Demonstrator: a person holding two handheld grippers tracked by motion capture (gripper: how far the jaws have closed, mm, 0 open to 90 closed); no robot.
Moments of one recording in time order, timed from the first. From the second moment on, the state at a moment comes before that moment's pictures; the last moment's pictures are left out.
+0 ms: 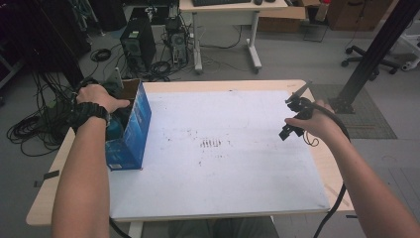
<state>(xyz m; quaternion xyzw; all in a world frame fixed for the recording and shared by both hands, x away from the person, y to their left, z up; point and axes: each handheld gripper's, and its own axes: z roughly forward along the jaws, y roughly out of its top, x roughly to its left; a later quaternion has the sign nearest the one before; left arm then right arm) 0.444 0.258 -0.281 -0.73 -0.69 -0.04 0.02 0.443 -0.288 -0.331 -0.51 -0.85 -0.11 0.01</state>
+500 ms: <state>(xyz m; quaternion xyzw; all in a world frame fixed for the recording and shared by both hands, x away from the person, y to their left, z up) 0.441 0.254 -0.270 -0.72 -0.69 -0.05 0.02 0.443 -0.288 -0.332 -0.51 -0.85 -0.11 0.01</state>
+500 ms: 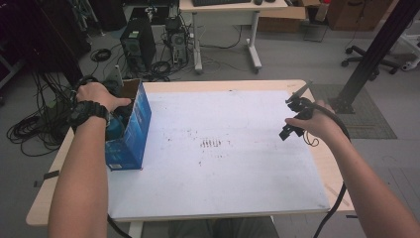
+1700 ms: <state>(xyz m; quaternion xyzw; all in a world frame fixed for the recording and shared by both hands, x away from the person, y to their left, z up) 0.437 0.245 -0.234 -0.72 -0.69 -0.06 0.01 0.442 -0.291 -0.330 -0.51 -0.85 -0.12 0.01</state>
